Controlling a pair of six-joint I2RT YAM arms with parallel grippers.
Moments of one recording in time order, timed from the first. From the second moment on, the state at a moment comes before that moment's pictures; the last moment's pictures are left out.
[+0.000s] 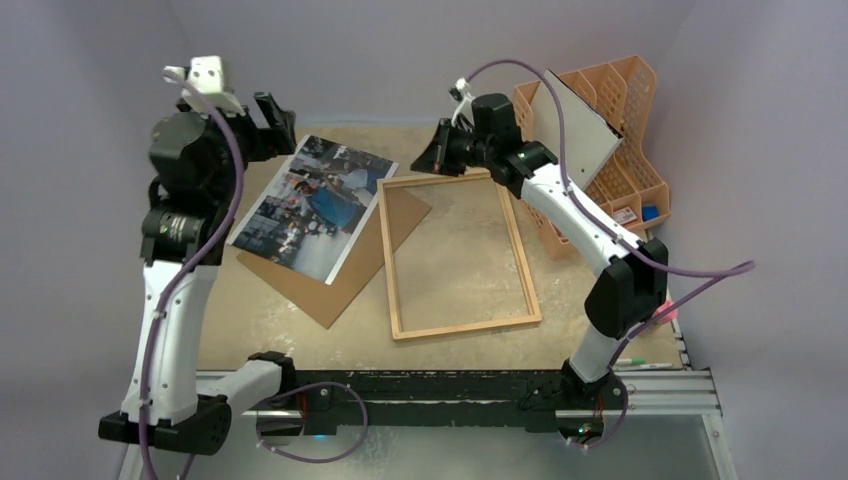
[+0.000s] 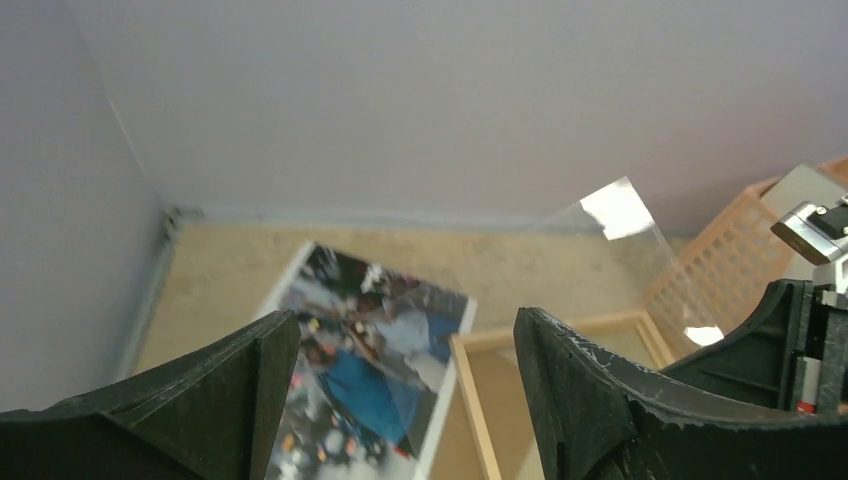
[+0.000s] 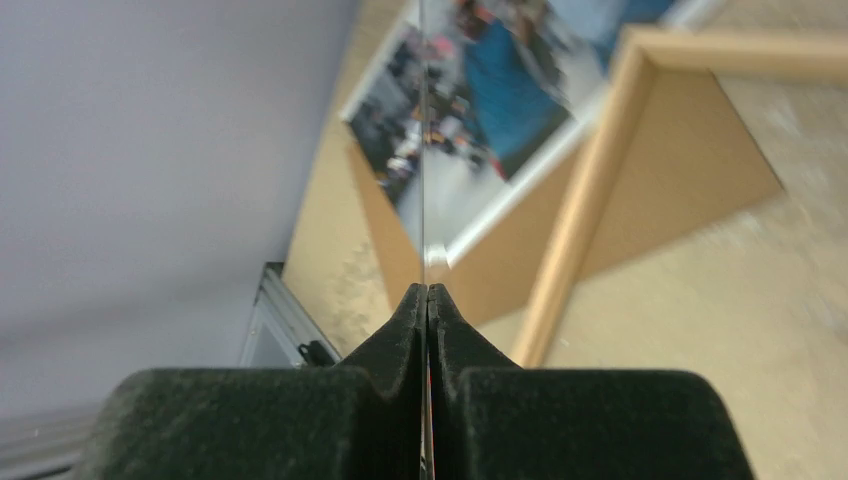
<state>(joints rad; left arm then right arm) -0.14 1.07 1.60 -0.51 -0.07 -0.15 0.54 1.73 1.74 -0.43 -0.43 0.64</state>
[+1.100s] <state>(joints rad) -0.14 1.44 0.87 -0.12 0.41 -0.59 0.25 1.81 1.31 -0.33 -0.44 0.42</state>
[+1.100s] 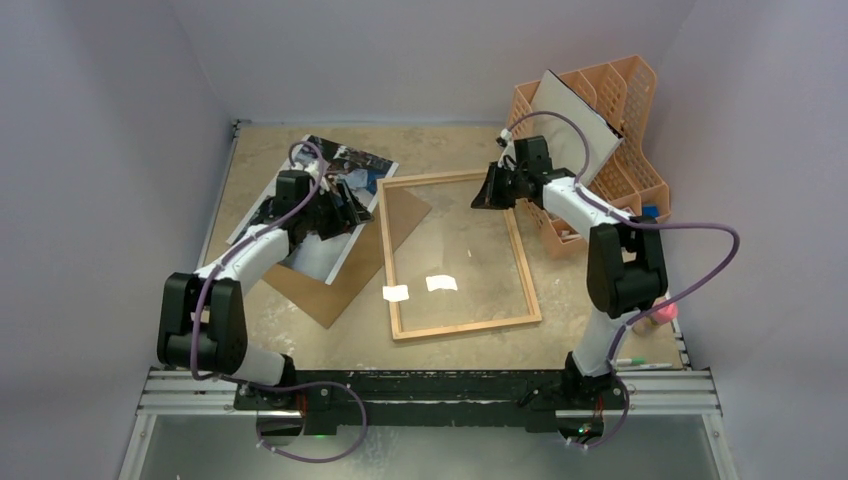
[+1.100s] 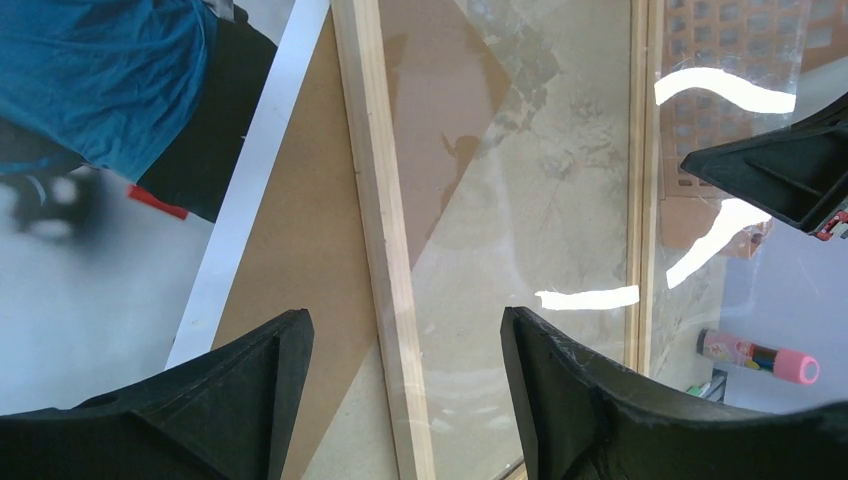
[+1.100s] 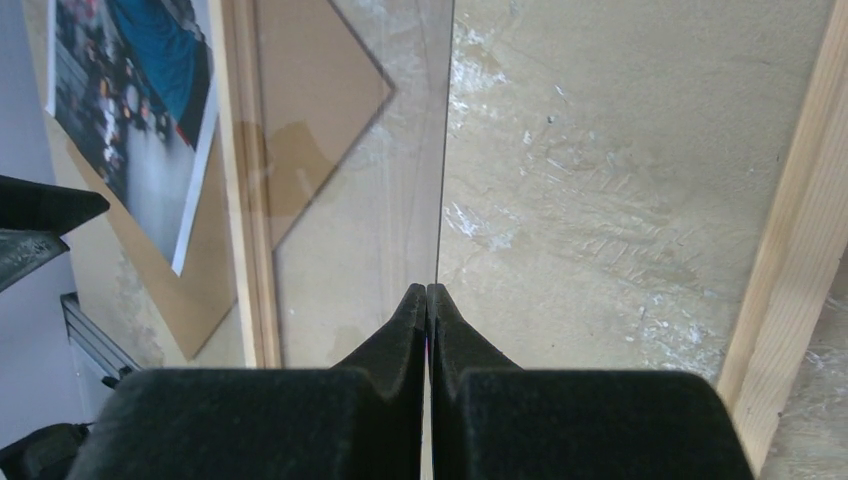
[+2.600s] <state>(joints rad) -0.15 1.76 0.90 0.02 0.50 -0.63 0.22 1.80 1.23 -0.32 -0.49 0.35</state>
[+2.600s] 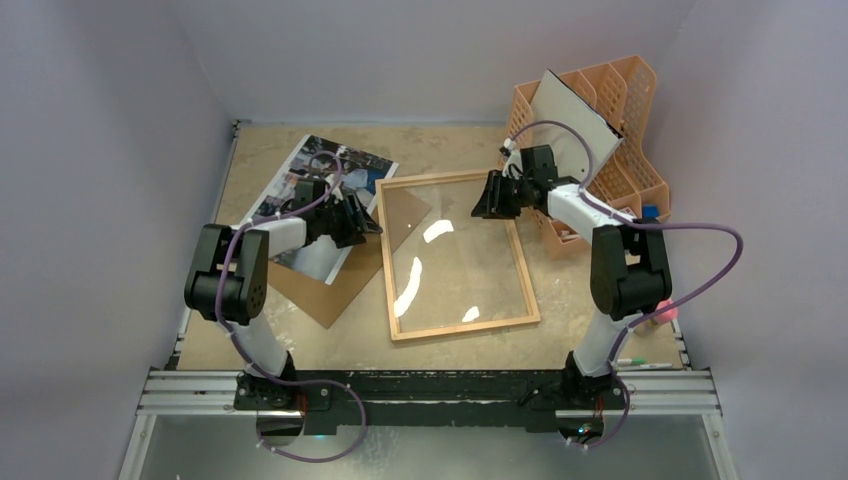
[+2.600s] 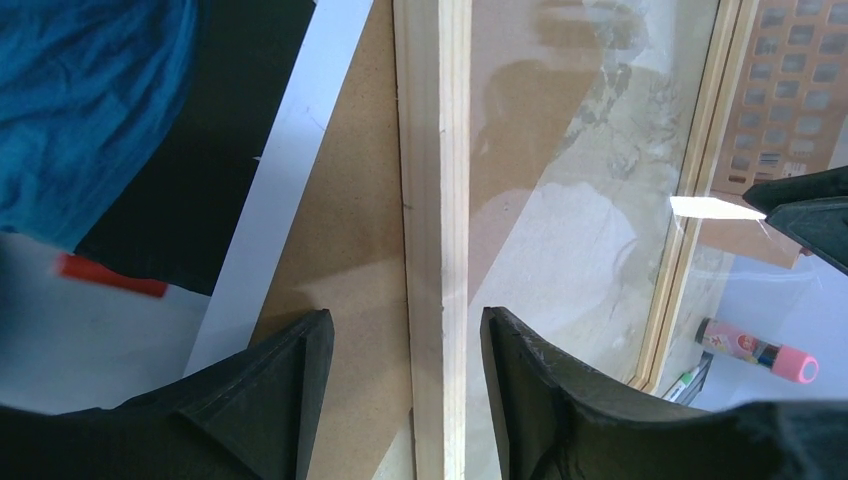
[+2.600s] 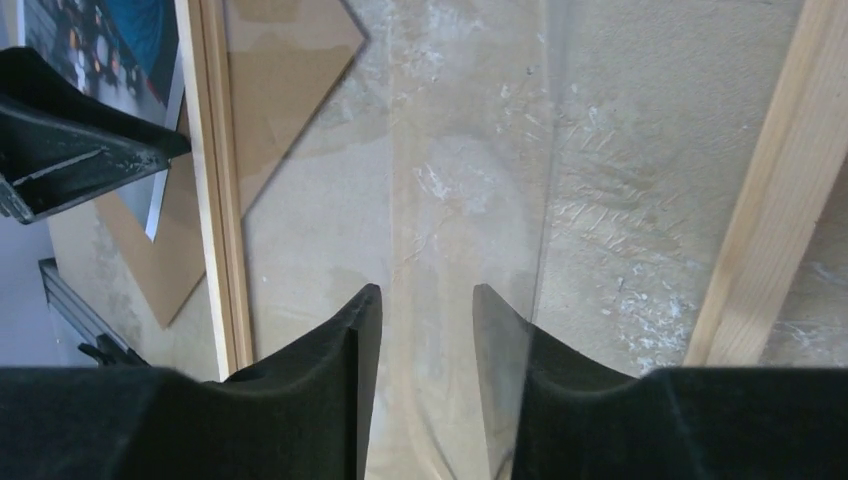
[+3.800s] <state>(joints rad) -0.21 1.77 0.92 0.03 0.35 -0.59 0.22 1.58 0.90 -0.04 -0.74 0.79</state>
